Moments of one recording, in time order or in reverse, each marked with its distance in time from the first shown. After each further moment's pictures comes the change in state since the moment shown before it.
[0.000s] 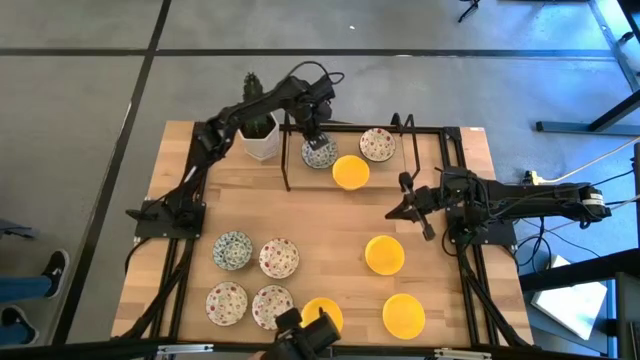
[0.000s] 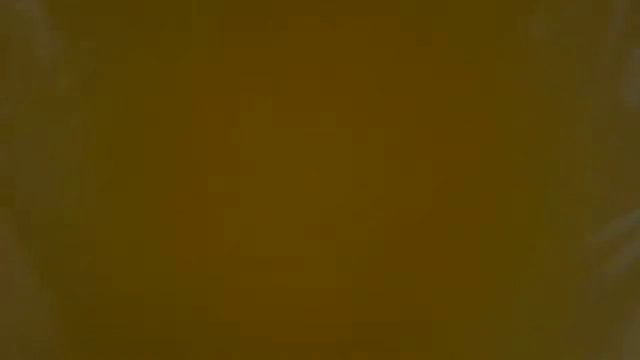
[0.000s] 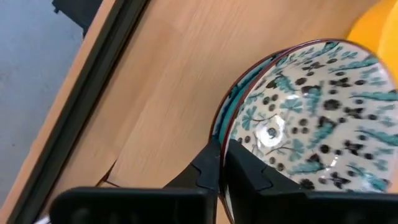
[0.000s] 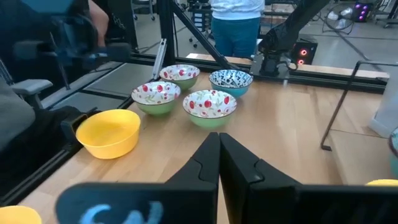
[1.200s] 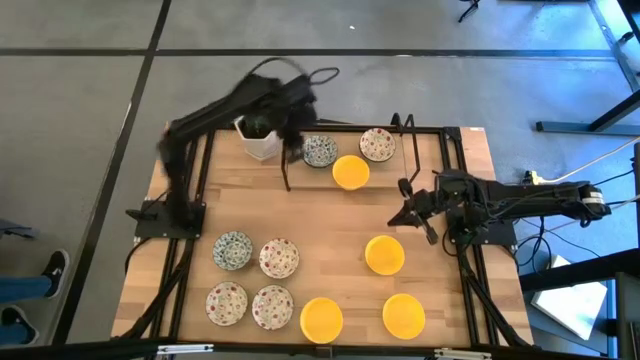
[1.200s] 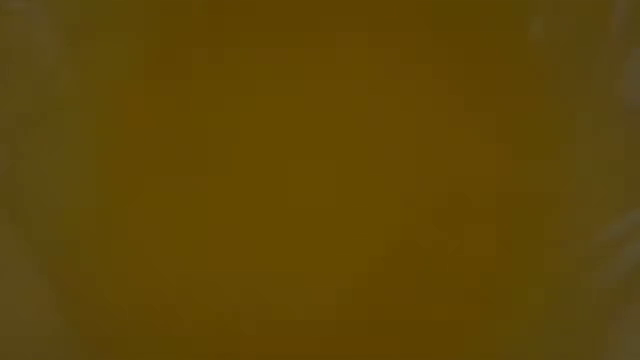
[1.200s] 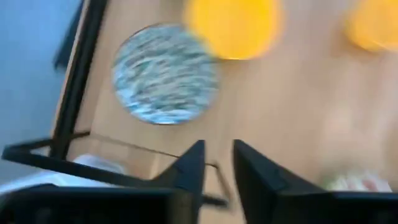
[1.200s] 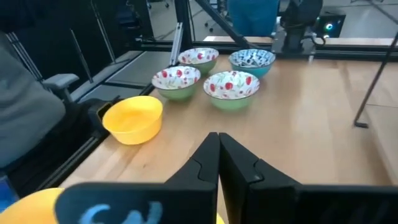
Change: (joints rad) left arm -0.175 -0.418 -0.070 -0.174 0.004 0.102; right arm 0.024 0.000 0.000 -0.074 -0.042 0.057
